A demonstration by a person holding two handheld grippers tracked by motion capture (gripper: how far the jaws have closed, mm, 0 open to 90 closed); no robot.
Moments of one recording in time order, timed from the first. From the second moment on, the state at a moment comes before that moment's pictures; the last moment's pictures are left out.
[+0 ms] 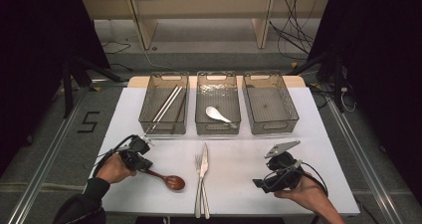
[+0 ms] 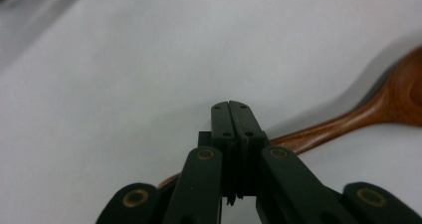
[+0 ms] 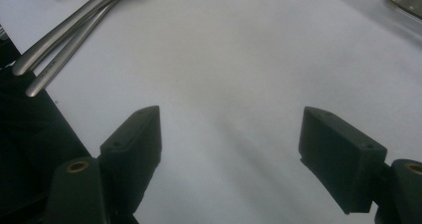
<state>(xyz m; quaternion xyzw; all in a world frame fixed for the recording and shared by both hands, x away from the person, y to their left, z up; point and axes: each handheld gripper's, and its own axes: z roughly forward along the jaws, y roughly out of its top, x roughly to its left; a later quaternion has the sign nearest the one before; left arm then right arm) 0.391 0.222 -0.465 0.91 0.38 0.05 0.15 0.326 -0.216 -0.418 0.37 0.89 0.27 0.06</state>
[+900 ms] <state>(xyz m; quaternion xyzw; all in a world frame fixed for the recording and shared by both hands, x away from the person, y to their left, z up) 0.347 0.218 -0.453 0.92 0.36 0.02 0.15 0.326 -0.216 -0.418 0.37 0.89 0.27 0.07</state>
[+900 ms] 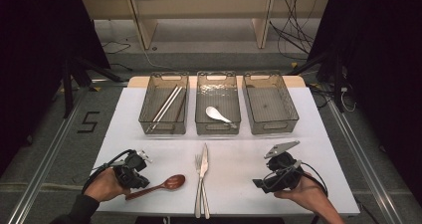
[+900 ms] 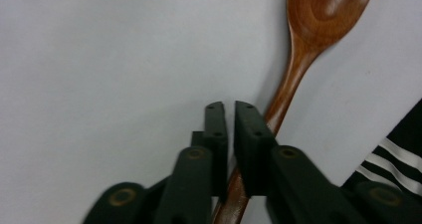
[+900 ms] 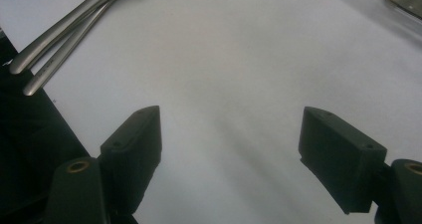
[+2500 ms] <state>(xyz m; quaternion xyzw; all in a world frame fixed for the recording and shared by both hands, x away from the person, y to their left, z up) 0.337 0.180 -0.461 0.96 0.26 0.02 0.10 0.327 -0.214 -0.419 0.36 0.89 0.26 0.06</state>
